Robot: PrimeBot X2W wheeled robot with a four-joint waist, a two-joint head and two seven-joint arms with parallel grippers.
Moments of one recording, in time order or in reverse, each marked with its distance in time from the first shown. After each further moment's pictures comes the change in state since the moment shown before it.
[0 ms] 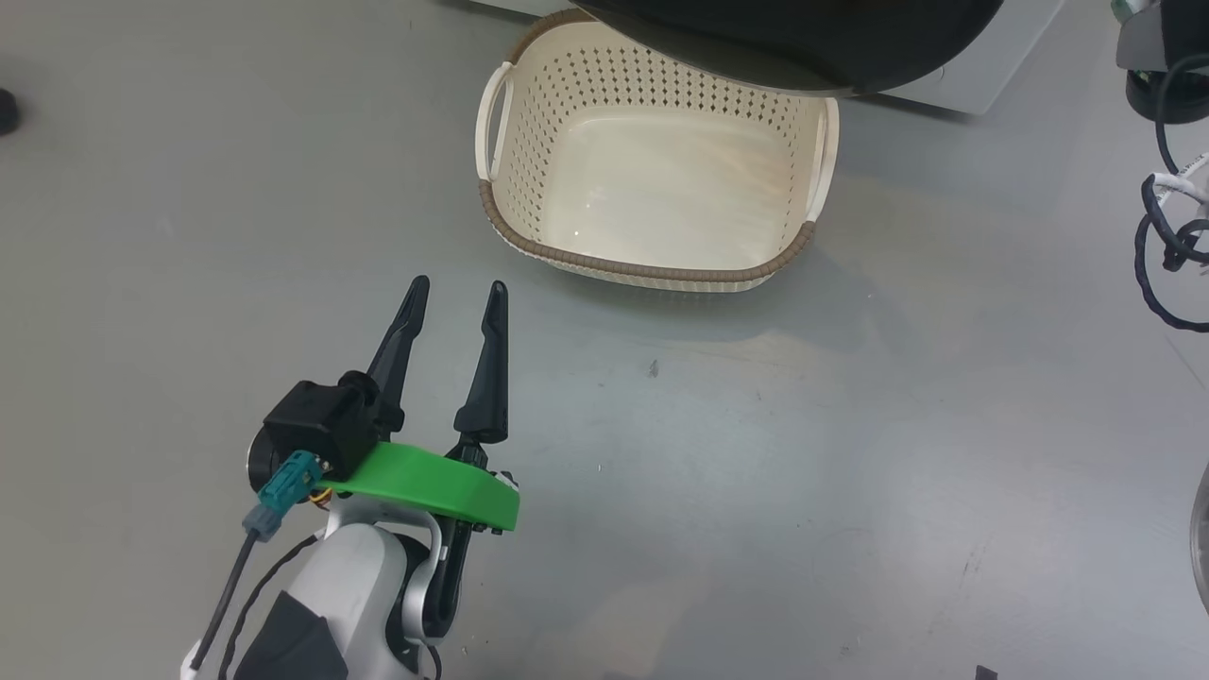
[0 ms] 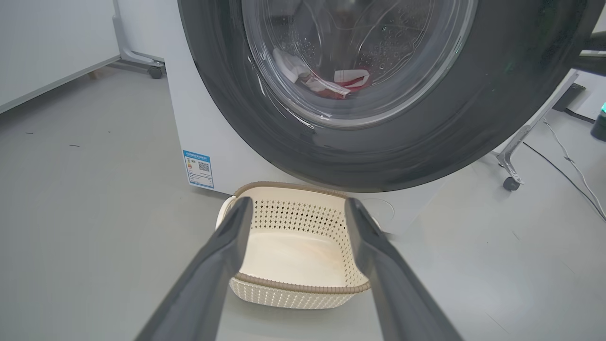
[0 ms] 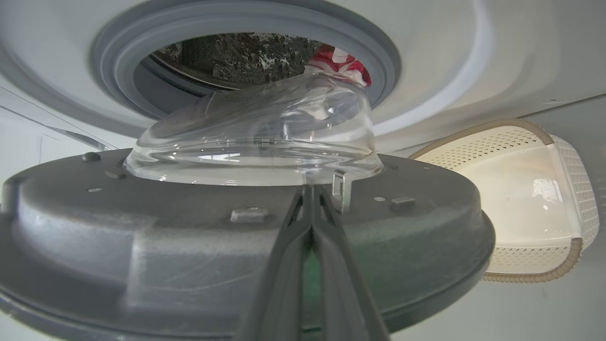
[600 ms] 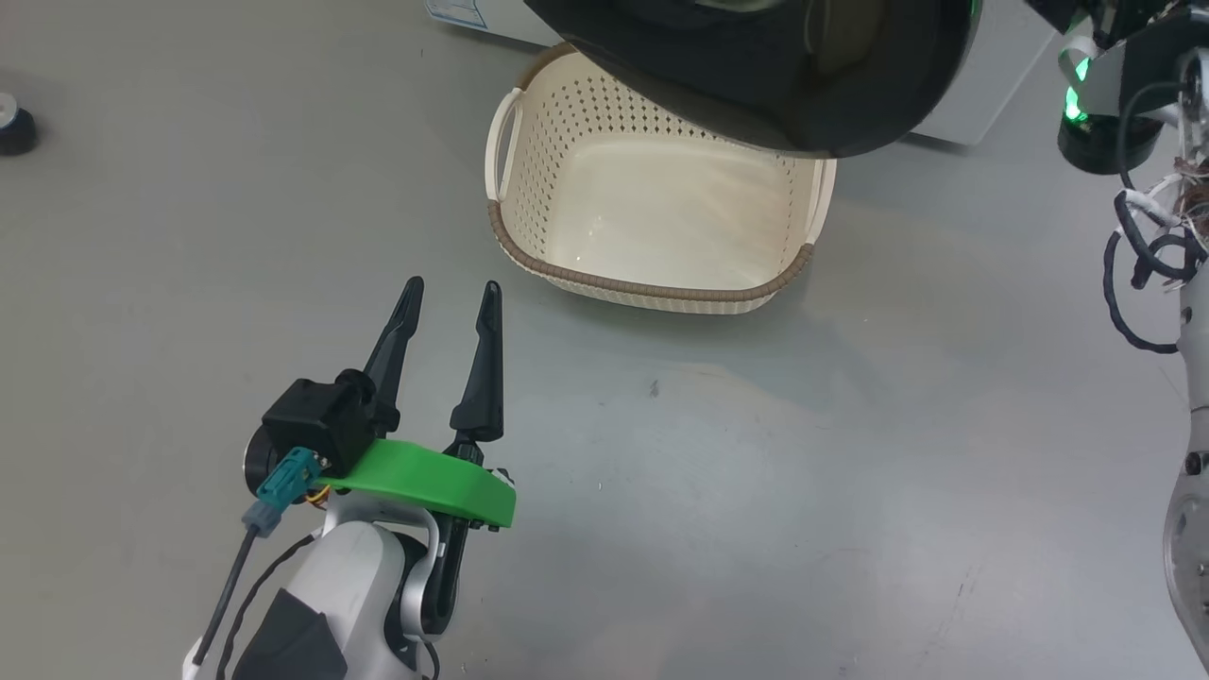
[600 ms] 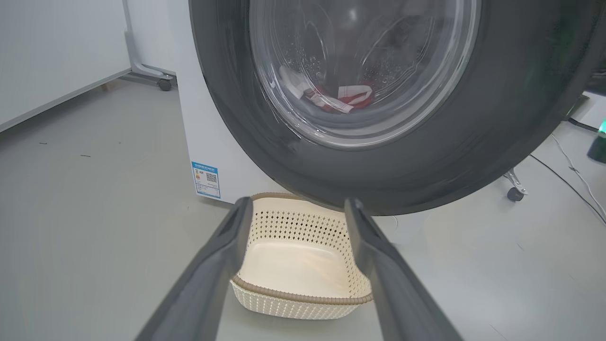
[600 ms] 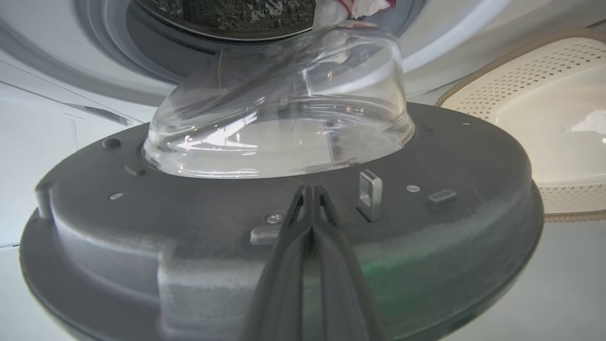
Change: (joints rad) left arm -0.007 -0.001 0.003 0.019 -0.007 0.001 0.000; right arm 0.004 0.035 -0.024 0.095 0.097 -0.010 0.120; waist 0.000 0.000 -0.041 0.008
